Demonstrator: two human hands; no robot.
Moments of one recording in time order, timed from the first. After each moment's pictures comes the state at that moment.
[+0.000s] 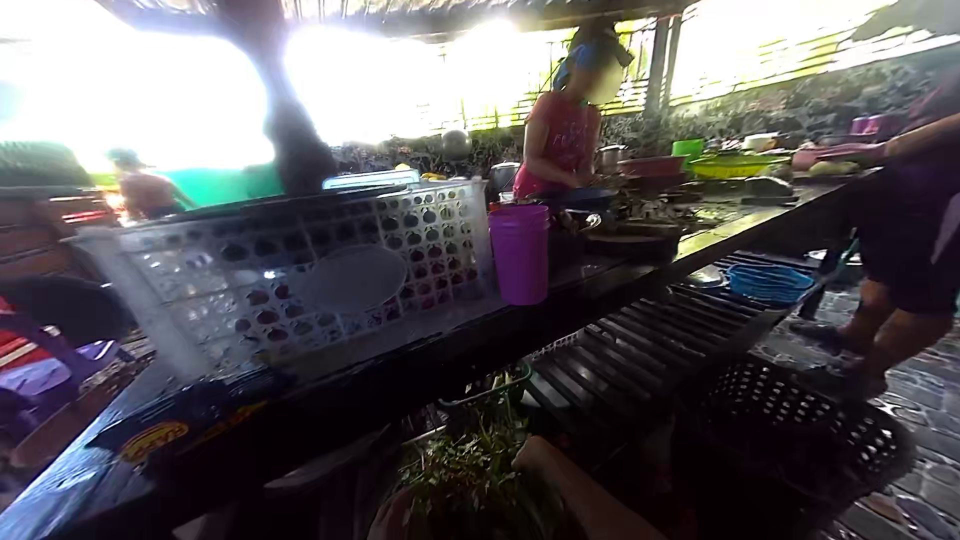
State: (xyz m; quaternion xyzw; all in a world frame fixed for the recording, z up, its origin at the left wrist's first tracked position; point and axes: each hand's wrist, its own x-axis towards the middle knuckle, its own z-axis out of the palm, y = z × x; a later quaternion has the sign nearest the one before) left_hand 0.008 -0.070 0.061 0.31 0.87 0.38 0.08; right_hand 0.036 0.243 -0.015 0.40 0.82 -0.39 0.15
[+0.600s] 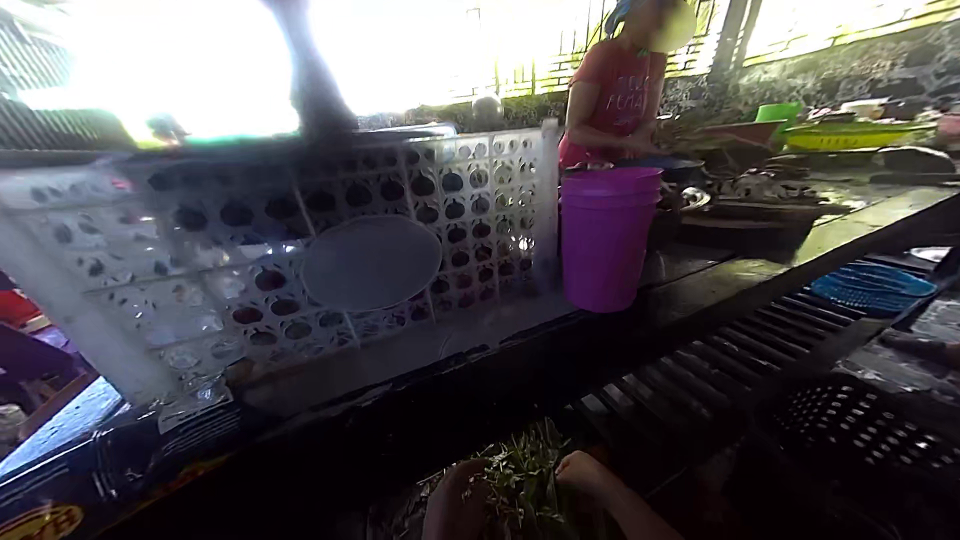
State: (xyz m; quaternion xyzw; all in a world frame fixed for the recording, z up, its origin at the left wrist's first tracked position) left_hand -0.044 0.006 0.034 0.31 0.83 0.44 0.16; right_hand 0.015 0.288 -0.067 0.34 0.84 -0.37 0.21
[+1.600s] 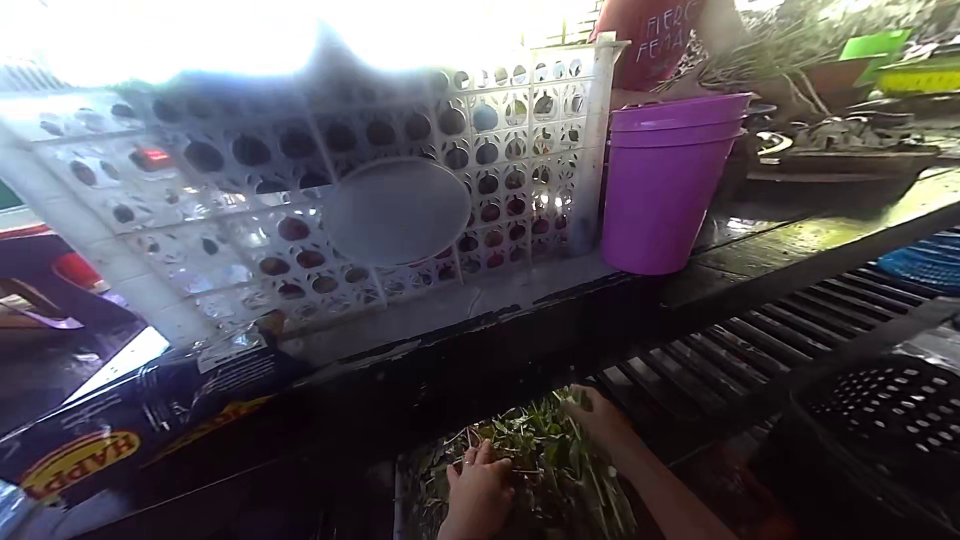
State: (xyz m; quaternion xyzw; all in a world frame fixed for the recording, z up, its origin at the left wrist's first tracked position) left_hand -0.055 0.019 -0.004 0.31 0.90 0.11 0.29; right_hand 0.023 0.245 0.018 0.34 0.78 -0.52 -0.08
